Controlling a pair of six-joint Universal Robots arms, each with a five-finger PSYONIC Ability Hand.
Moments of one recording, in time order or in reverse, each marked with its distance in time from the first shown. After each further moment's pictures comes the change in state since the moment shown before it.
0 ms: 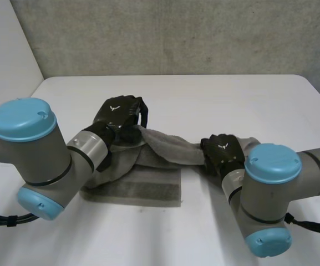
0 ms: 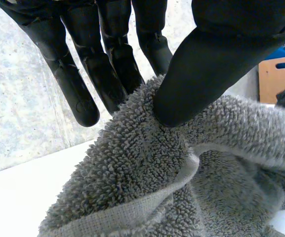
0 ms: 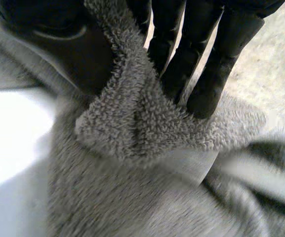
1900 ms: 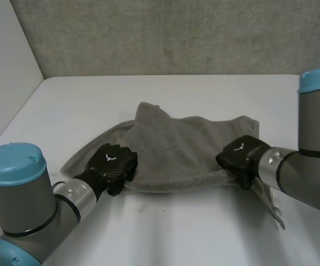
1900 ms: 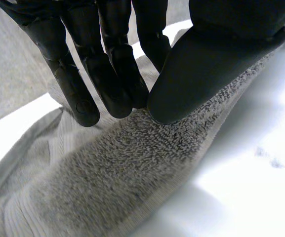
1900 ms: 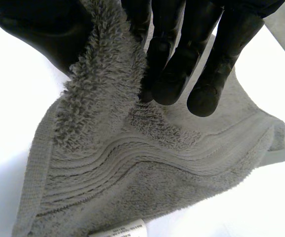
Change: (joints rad) left arm 0.026 0.105 -0.339 -0.012 0.020 0.338; right arm -0.153 -0.190 -0.227 0.877 -0.255 -0.475; left_hand 0.024 0.001 0.001 0.000 0.014; right_hand 0.005 0.013 0.029 0.019 0.031
